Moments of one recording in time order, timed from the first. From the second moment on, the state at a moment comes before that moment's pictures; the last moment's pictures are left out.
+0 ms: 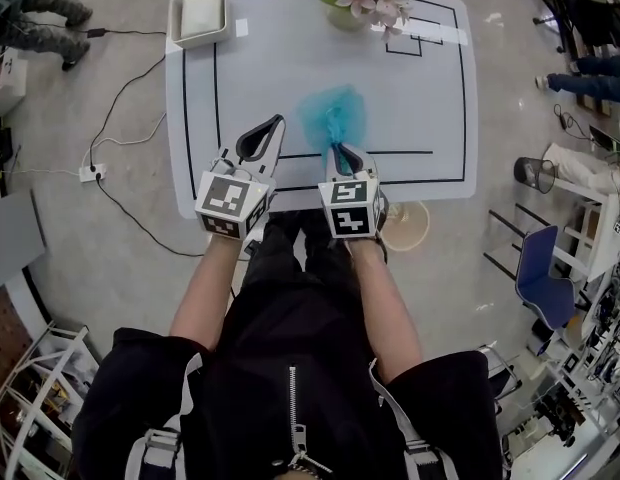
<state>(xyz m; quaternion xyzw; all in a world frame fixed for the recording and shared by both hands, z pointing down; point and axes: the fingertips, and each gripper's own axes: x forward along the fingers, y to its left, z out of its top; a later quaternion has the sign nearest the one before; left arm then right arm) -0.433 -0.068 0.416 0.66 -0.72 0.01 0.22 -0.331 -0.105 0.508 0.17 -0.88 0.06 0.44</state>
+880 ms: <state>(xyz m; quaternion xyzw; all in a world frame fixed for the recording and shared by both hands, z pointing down) -0.449 -0.084 0.379 0.68 -0.71 0.01 0.16 -0.374 -0.145 0.377 0.23 -0.92 0.02 0.31</state>
